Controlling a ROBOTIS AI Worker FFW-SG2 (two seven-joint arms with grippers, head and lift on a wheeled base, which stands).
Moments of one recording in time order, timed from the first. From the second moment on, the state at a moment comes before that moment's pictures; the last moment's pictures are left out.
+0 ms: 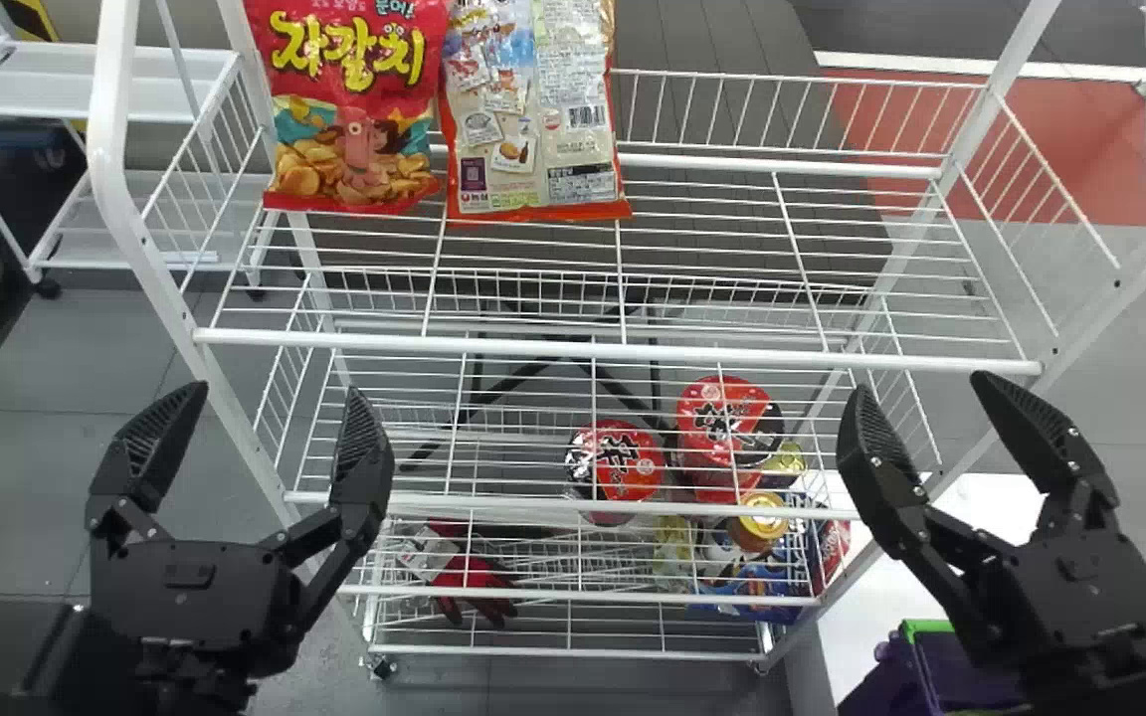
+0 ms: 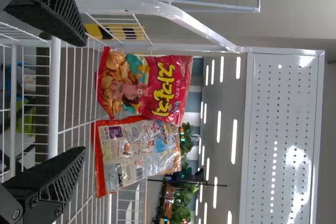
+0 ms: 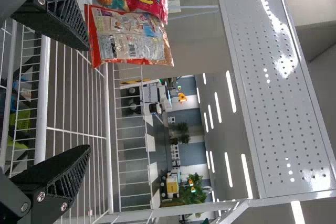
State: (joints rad) left arm 0.80 0.16 -0.17 -2.28 0.00 -0.14 0.18; right arm 0.83 -0.04 -0.09 -2.30 -0.23 -0.14 0.29
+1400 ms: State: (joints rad) left arm 0.79 0.17 -0.18 -2.28 0.00 -0.14 0.18; right arm 0.82 -0.04 -0.09 -2.30 -0.21 -0.13 0.29
